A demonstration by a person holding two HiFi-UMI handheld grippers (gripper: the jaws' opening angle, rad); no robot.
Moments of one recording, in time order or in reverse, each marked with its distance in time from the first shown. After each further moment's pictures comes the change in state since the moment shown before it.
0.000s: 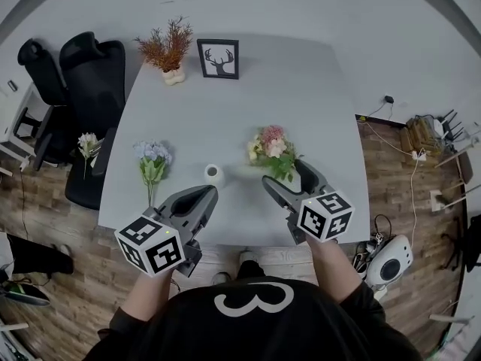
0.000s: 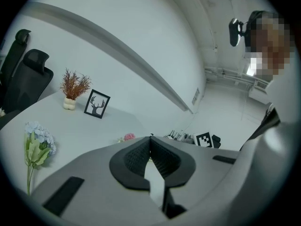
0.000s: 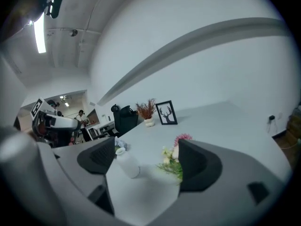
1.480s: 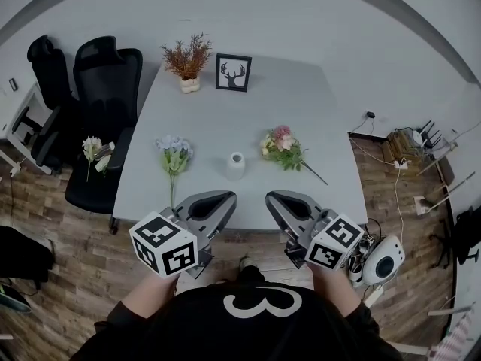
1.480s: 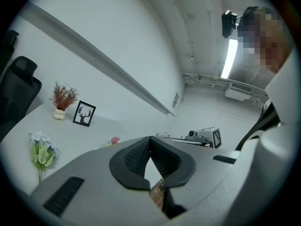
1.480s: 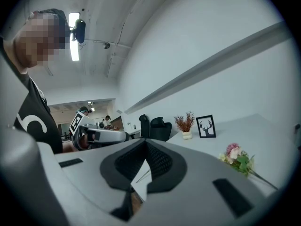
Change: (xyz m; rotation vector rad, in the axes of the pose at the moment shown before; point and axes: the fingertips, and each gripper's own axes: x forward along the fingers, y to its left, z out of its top) left arm -0.110 -0.049 -0.004 0.108 -0.079 -0.208; right arm -0.076 0.213 0.017 -0.122 -0.151 0.264
